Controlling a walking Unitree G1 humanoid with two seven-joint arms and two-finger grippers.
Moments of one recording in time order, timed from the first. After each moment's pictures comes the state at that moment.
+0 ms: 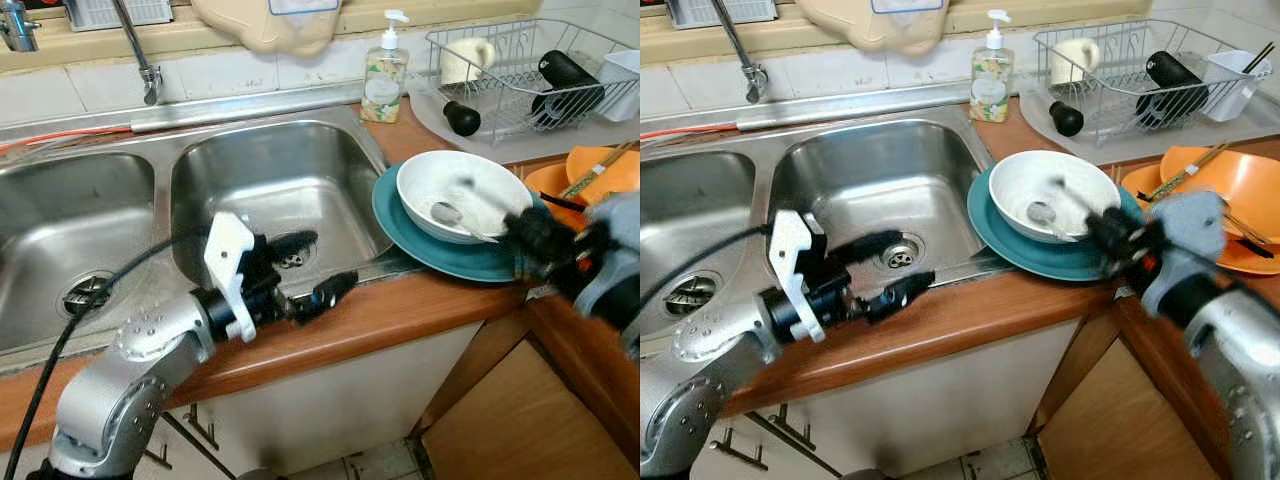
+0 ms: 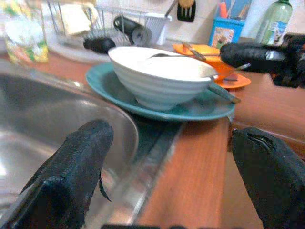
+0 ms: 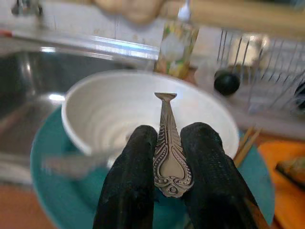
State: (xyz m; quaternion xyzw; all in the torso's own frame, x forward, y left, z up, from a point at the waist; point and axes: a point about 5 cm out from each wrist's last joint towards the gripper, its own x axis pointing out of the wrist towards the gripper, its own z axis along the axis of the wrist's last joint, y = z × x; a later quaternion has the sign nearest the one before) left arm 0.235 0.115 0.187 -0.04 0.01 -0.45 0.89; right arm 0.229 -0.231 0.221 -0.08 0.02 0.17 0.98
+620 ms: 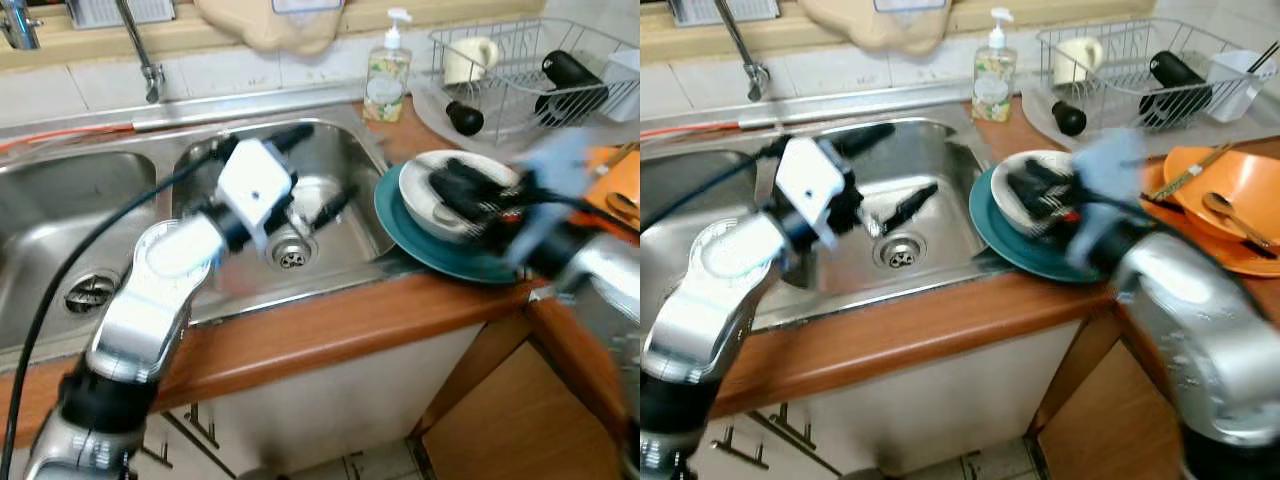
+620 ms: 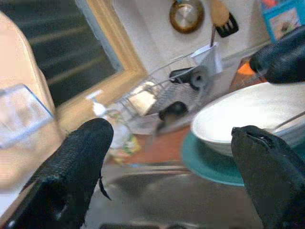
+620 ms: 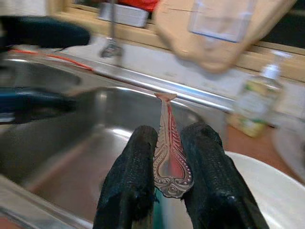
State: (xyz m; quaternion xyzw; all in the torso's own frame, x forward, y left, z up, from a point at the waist) left arm 0.293 0.107 0.238 0.22 -0.19 -0.37 0.88; right arm 0.254 -0.152 0.249 -0.08 -0.02 0.32 0.94
